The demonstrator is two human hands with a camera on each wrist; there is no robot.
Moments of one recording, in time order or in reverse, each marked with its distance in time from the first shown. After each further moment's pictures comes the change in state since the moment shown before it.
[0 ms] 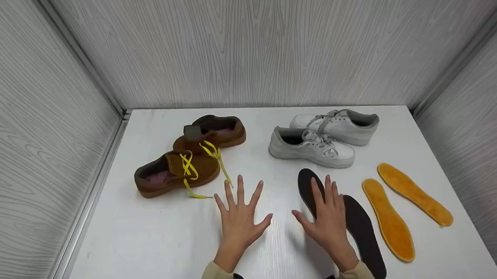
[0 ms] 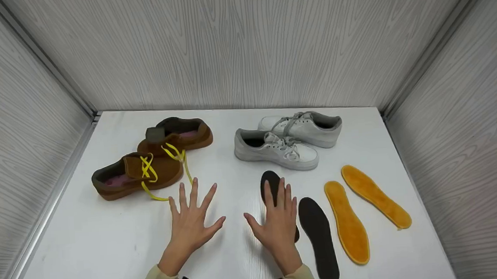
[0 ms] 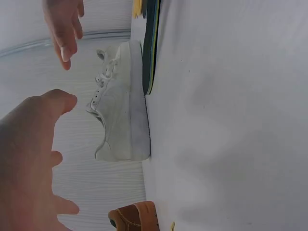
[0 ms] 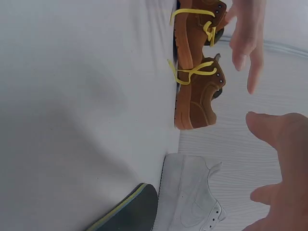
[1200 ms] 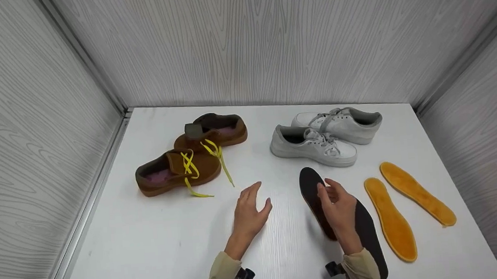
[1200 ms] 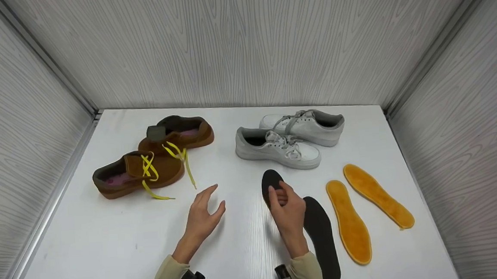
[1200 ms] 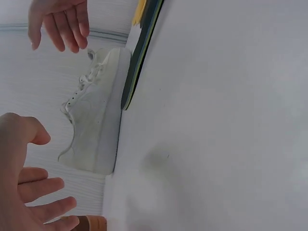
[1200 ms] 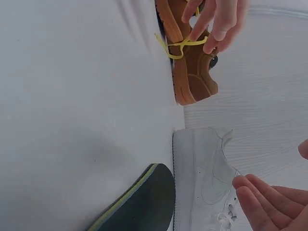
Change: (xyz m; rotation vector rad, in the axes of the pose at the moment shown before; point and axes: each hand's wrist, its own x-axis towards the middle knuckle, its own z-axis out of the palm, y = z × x) left_hand 0.018 0.010 0.036 -0.670 0.199 -0.070; right_hand 0.026 0.026 0.004 0.554 0.259 0.212
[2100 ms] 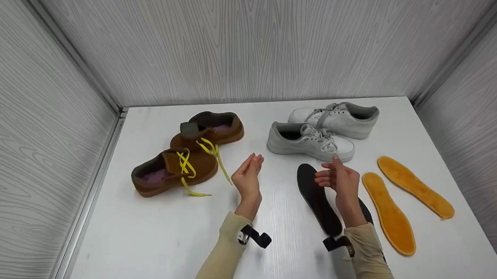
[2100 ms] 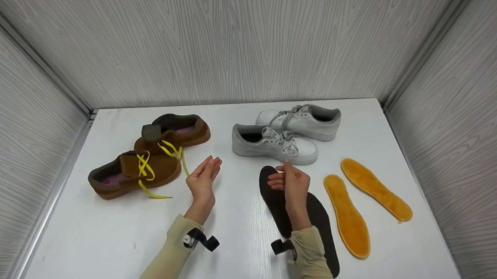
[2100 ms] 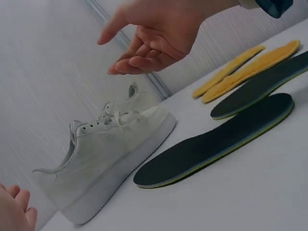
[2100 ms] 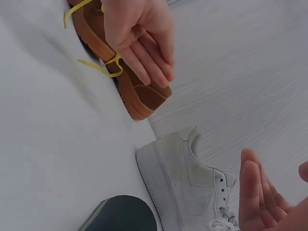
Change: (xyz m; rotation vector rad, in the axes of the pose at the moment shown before) left_hand 0.082 0.018 0.030 -1.148 0.441 -0.691; right_hand 0.054 -0.013 -0.008 0.603 -0.028 0.664
